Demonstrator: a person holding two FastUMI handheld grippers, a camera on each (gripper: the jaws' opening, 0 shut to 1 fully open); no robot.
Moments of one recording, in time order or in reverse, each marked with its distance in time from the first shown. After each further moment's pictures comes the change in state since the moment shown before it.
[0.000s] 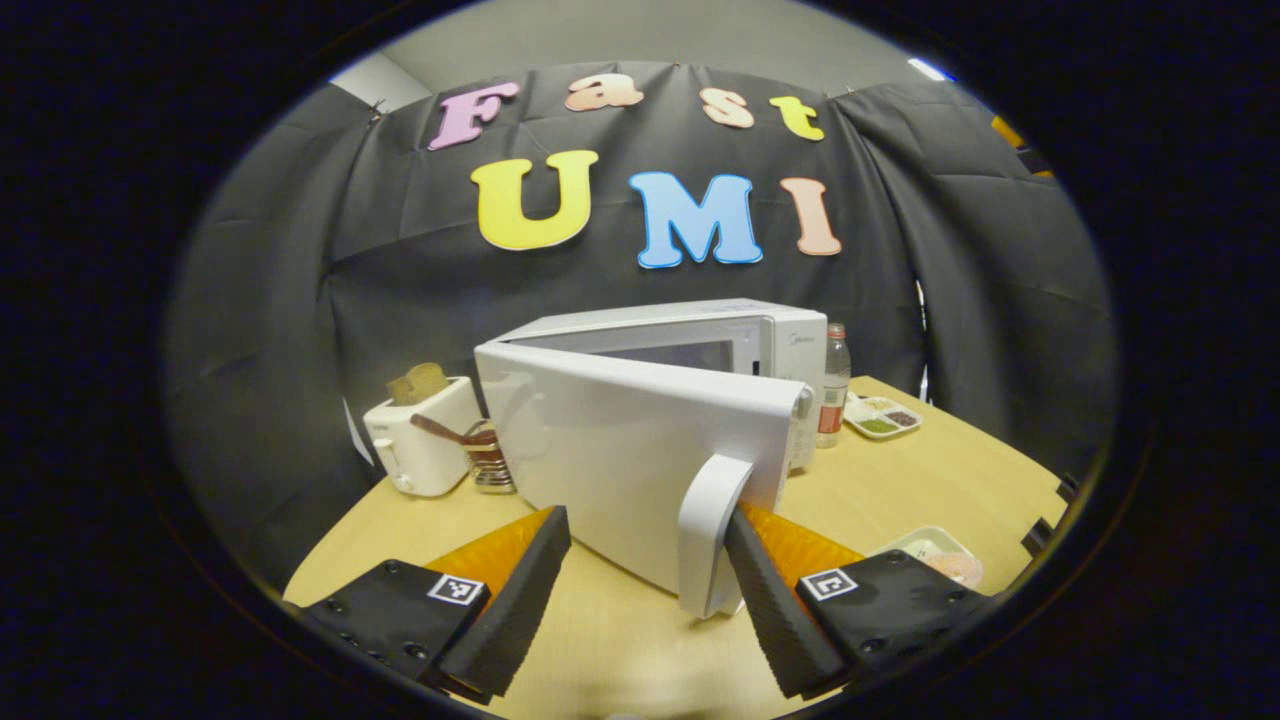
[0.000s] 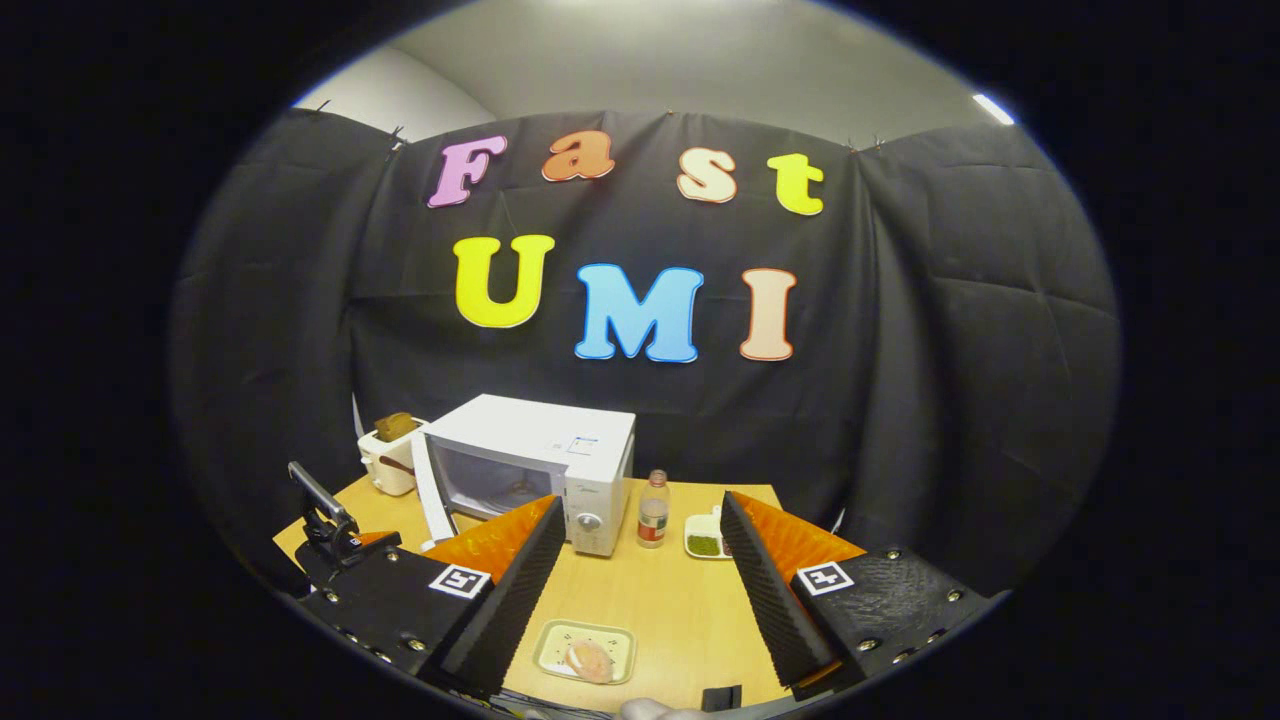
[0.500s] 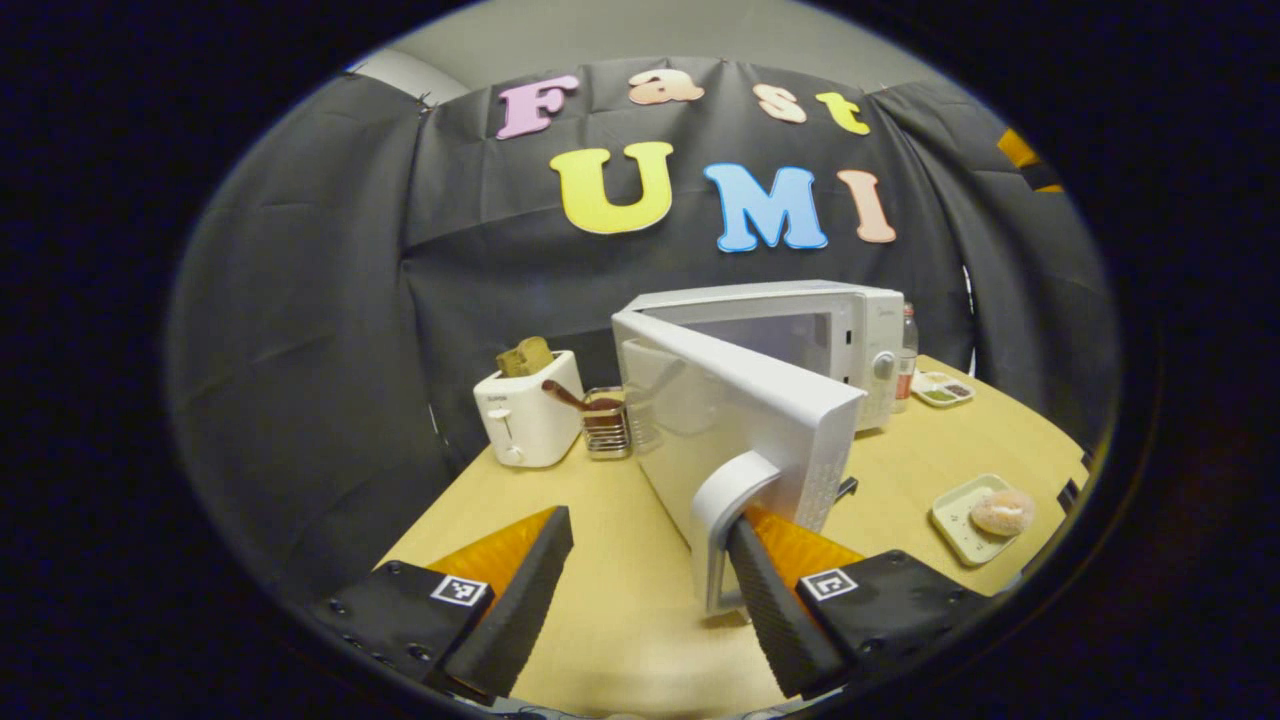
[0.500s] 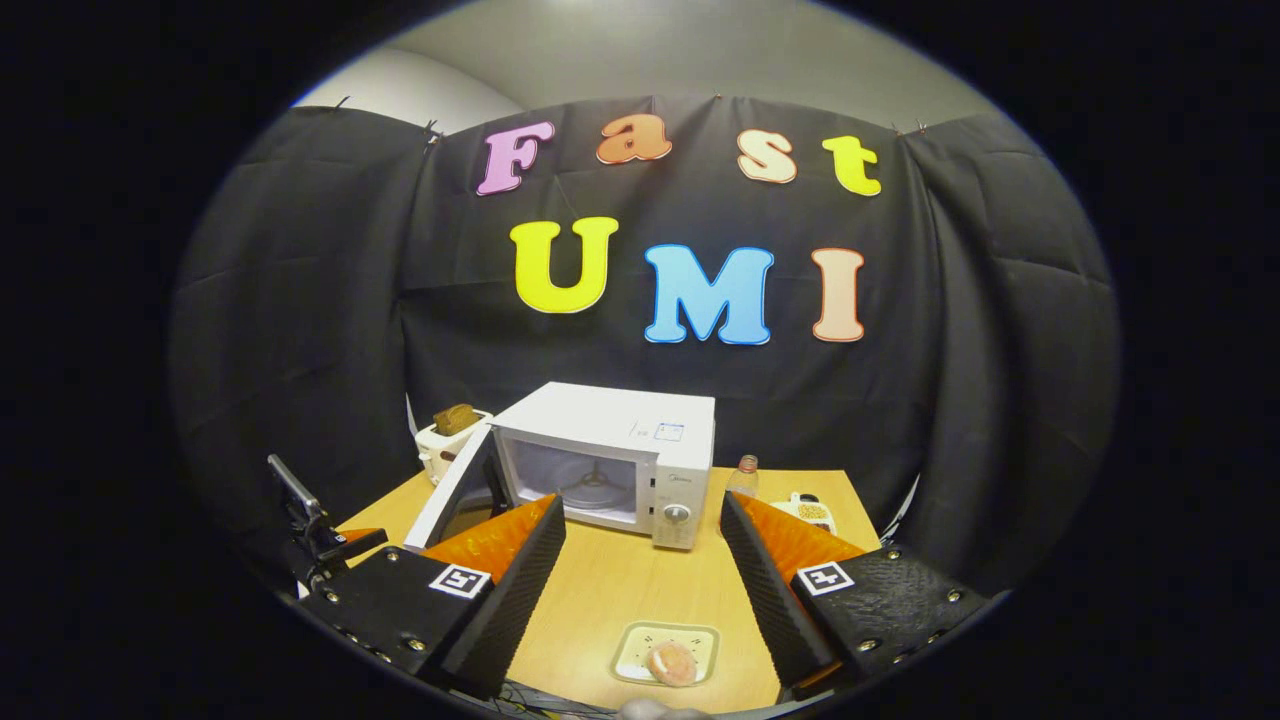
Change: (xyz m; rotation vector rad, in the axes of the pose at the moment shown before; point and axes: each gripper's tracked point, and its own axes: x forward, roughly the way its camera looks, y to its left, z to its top) left arm -0.058 0.127 -0.039 -0.005 0.045 0.136; right arm 0.023 0.088 -0.027 0.024 0.045 0.118
